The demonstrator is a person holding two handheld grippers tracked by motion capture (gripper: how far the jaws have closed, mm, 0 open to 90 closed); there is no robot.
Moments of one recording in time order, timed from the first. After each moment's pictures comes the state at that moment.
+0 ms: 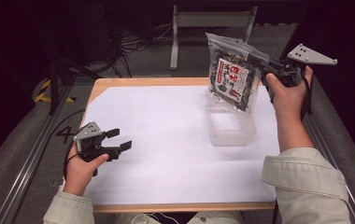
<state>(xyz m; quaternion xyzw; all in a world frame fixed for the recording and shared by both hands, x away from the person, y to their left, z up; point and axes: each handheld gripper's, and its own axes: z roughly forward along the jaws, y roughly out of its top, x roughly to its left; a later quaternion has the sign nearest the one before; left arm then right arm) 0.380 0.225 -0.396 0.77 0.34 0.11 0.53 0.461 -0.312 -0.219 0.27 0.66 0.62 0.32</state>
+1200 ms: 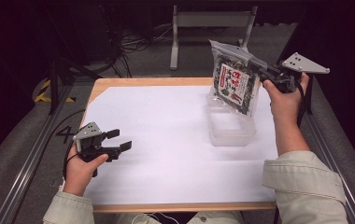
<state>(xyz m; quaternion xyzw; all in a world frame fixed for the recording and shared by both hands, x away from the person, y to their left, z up) 0.381 0.226 -0.397 0.77 0.35 0.11 0.53 0.467 -0.318 -0.246 0.28 0.67 0.60 0.35</state>
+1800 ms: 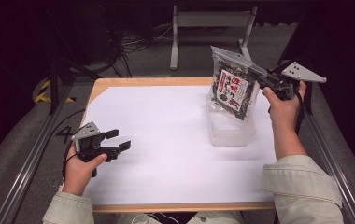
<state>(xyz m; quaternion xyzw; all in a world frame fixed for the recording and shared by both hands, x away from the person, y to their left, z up) 0.381 0.230 -0.398 0.76 0.35 0.10 0.53 0.467 -0.327 -0.272 0.29 0.66 0.61 0.34</state>
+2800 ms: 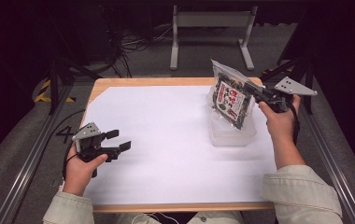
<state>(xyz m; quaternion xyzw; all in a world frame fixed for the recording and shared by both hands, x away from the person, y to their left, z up) 0.380 0.228 -0.399 0.76 0.35 0.10 0.53 0.455 -0.324 -0.308 0.30 0.68 0.59 0.32</state>
